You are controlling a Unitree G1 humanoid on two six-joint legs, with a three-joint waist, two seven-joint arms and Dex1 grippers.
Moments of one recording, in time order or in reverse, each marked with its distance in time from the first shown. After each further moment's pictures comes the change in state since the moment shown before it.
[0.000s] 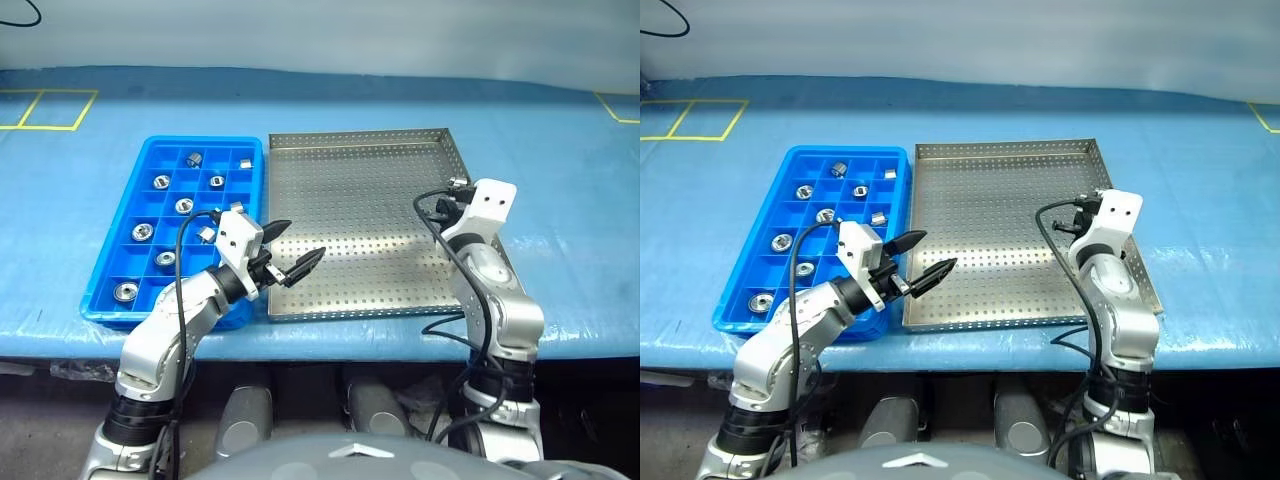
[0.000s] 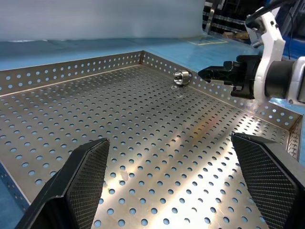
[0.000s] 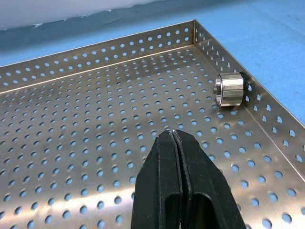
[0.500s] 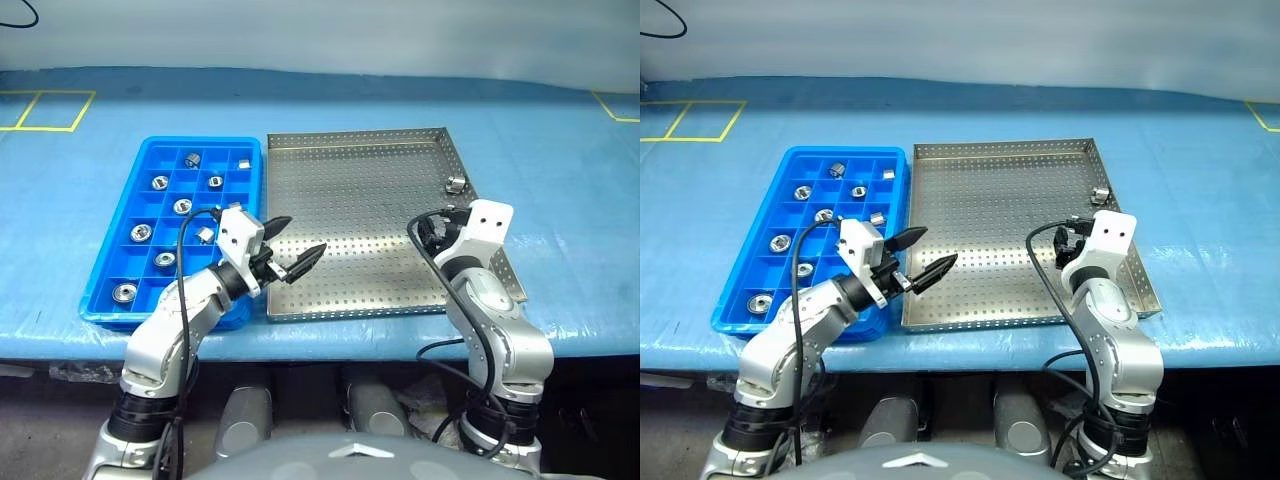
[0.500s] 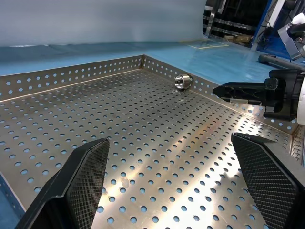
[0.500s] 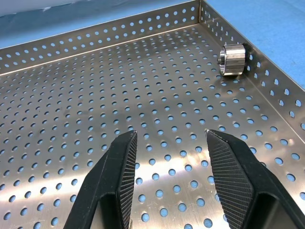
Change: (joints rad) left arm -0.014 -0.020 -0.002 0.021 0.017 -0.029 0.002; right arm 0.101 0.054 0.036 -0.172 -0.005 0.101 -0.019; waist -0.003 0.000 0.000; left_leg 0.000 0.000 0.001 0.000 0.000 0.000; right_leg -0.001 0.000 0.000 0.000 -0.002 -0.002
